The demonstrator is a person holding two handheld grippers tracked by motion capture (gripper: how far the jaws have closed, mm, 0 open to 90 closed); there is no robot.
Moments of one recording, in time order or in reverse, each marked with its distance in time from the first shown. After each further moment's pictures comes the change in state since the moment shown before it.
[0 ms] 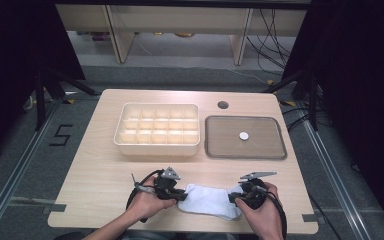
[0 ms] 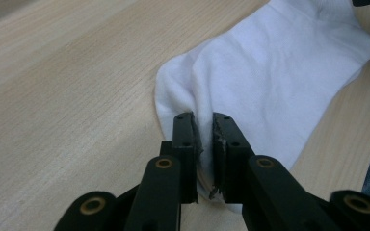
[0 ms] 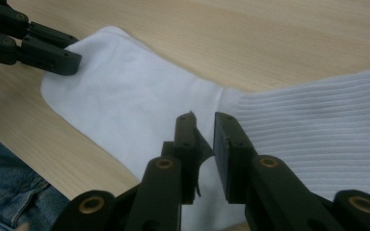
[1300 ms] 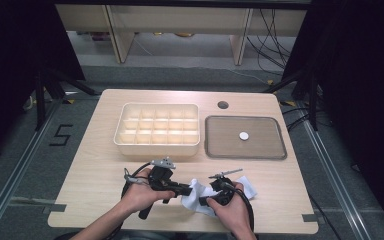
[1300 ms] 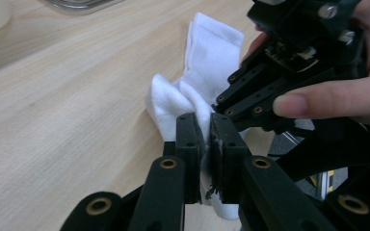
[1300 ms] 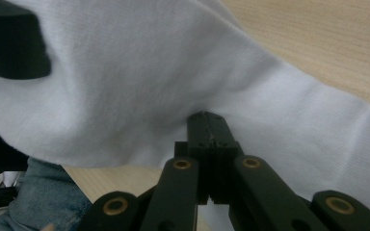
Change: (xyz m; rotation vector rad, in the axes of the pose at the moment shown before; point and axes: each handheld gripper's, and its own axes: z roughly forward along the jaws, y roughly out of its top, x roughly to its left) left arm -0.007 0.027 -0.040 -0.115 -0.186 -0.075; right arm 0.045 0.018 0.064 0.121 0.213 0.066
